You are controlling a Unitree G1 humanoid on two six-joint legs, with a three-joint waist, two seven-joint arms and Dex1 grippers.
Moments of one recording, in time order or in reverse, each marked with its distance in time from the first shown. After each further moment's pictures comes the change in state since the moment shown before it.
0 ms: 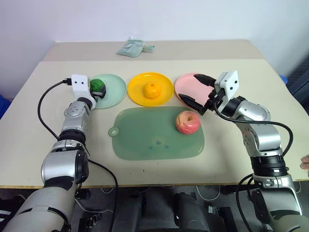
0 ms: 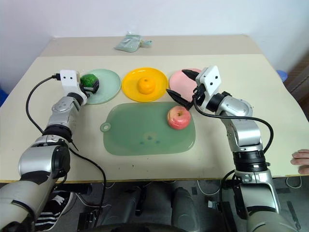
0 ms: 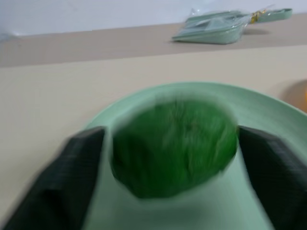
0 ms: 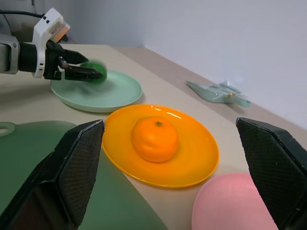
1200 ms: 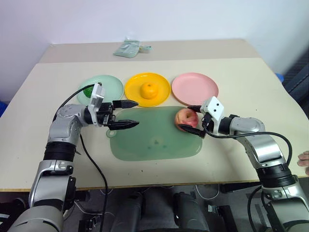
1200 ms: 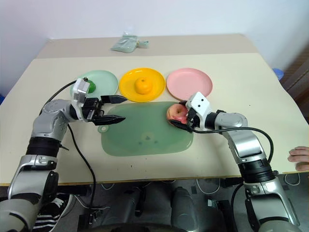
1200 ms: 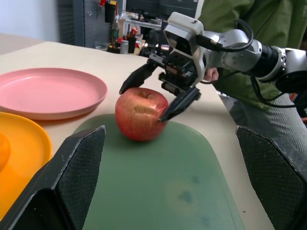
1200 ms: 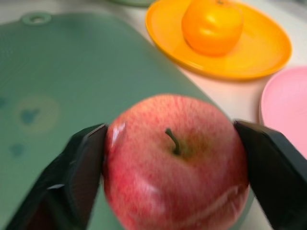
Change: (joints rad) left arm 0.289 0.092 -0.167 -0.762 -0.355 0.442 -1.283; right arm 0.110 -0.117 0.140 -0.036 -0.093 0.179 0.096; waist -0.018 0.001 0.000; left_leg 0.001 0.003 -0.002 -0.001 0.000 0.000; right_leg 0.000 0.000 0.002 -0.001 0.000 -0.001
